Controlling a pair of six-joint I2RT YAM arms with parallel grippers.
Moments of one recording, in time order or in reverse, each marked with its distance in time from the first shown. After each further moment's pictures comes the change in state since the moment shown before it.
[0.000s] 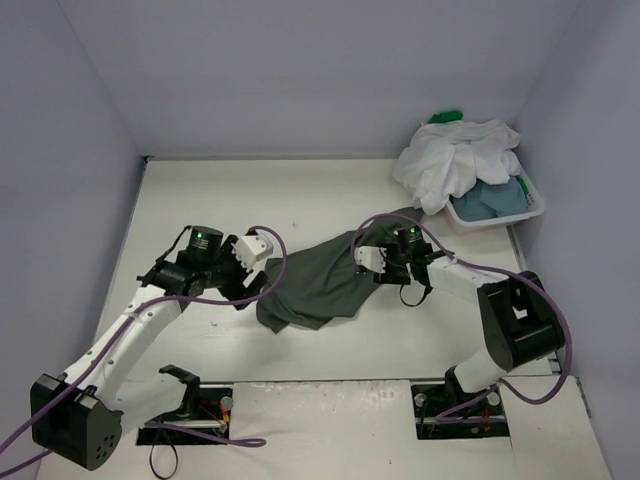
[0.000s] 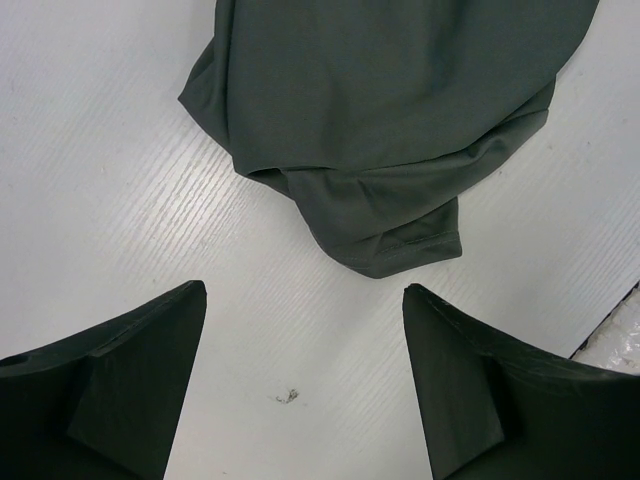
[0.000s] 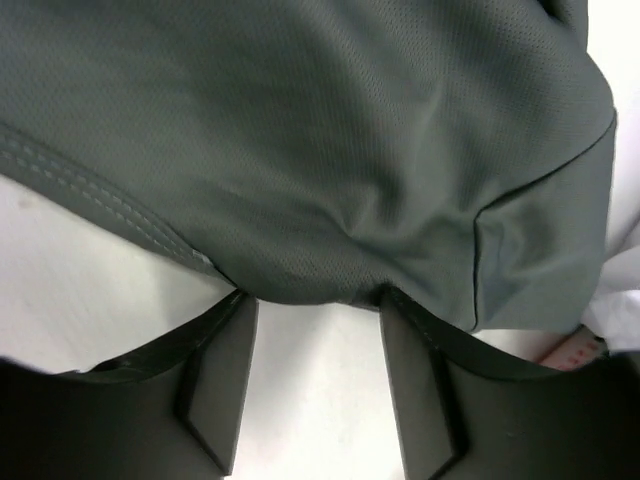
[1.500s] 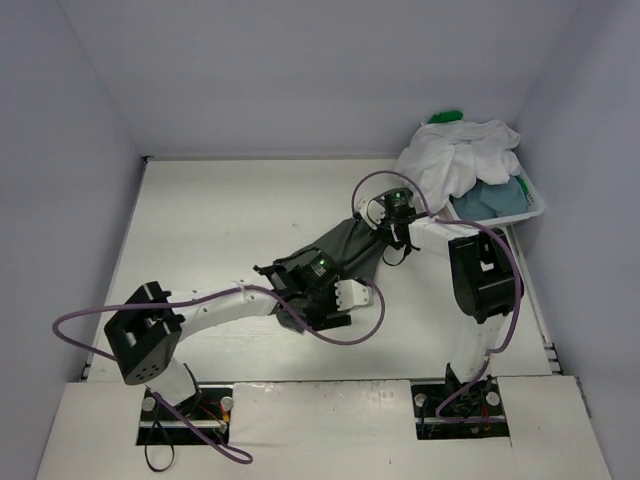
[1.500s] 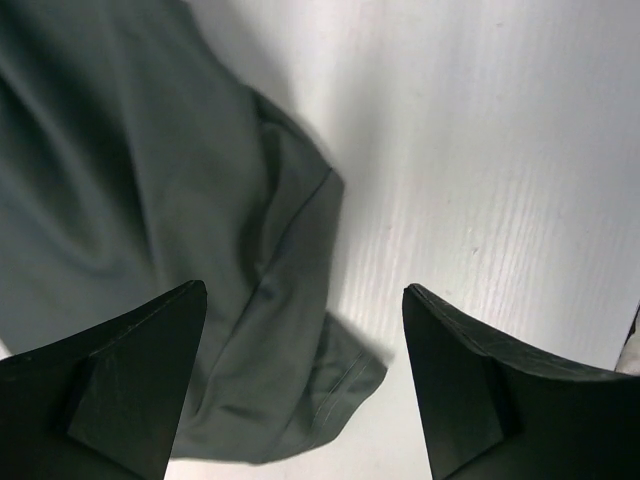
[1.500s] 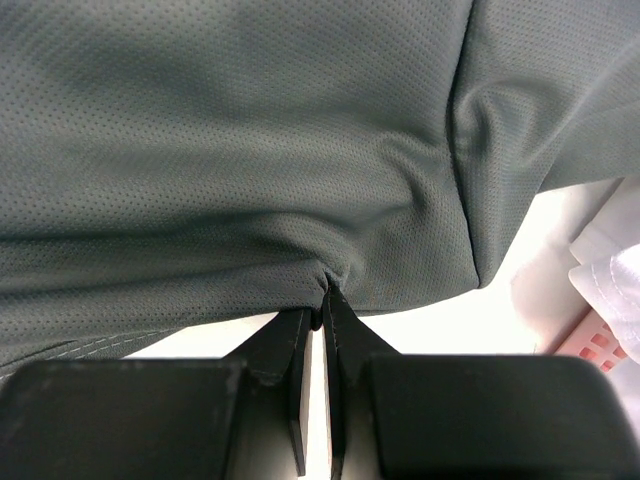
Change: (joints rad) left arm -0.597 0.518 0.211 0.211 -0.194 0.058; right arm -0.039 0.373 0.430 -0.069 0.189 0.454
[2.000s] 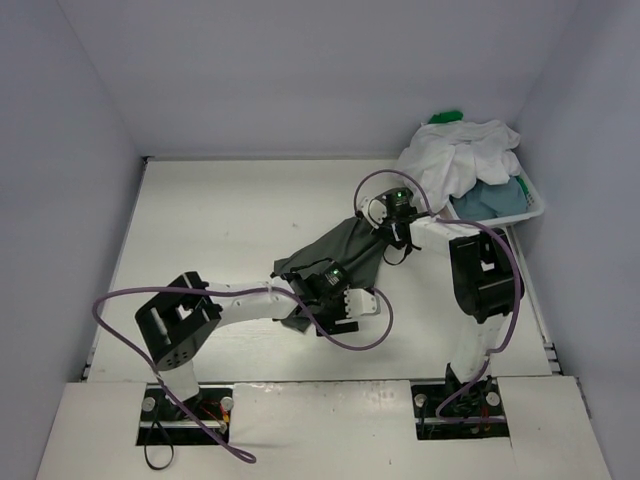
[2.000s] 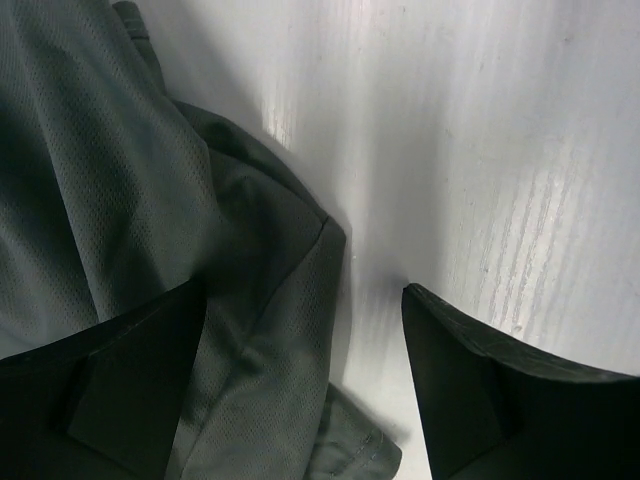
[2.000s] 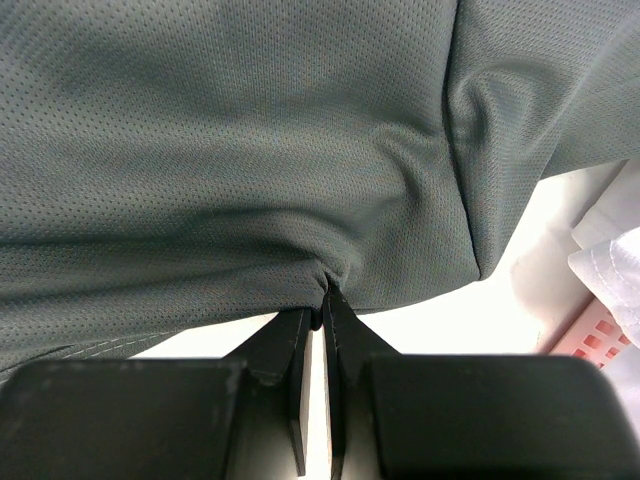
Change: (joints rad) left arm -0.043 0.179 -0.010 0.139 -0.033 0.006; right arm -0.008 0.003 0.007 -0.008 0.013 0.028
